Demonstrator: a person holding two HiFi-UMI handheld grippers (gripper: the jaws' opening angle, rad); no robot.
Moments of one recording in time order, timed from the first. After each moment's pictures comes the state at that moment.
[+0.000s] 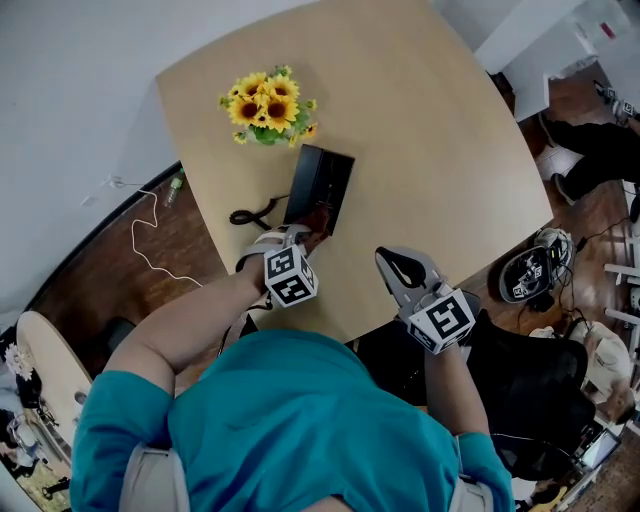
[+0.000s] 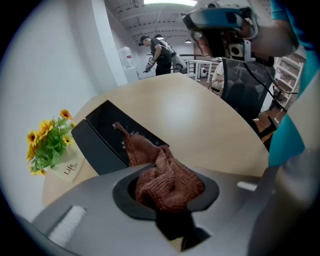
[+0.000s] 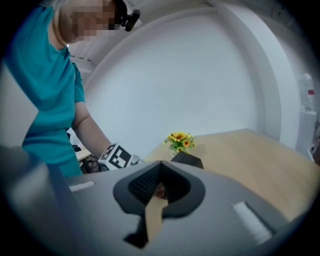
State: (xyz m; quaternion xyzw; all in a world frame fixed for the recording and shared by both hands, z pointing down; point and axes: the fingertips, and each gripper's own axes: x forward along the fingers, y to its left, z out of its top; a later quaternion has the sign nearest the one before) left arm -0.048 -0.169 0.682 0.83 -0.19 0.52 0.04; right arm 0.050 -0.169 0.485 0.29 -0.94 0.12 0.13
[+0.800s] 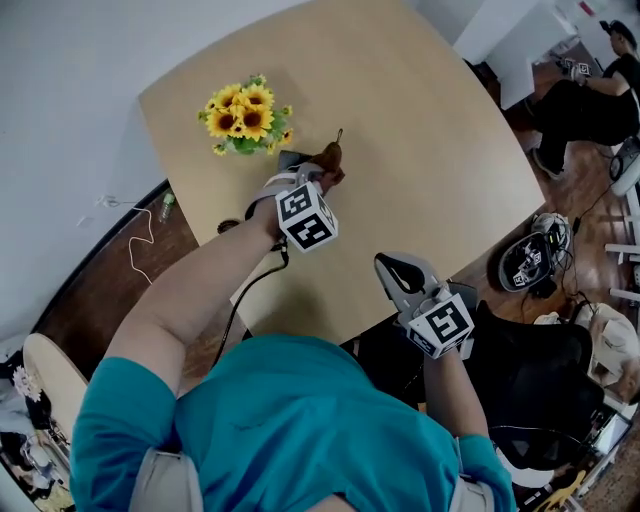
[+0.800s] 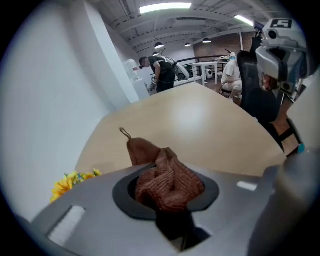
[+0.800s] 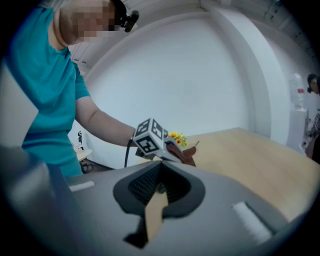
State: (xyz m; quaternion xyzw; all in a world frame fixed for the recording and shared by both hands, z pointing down) left arm 0.009 -0.310 0.617 0.83 -0.24 0.50 -0.03; right arm 0.080 -0.159 0.488 0.33 -0.93 0.13 0.12
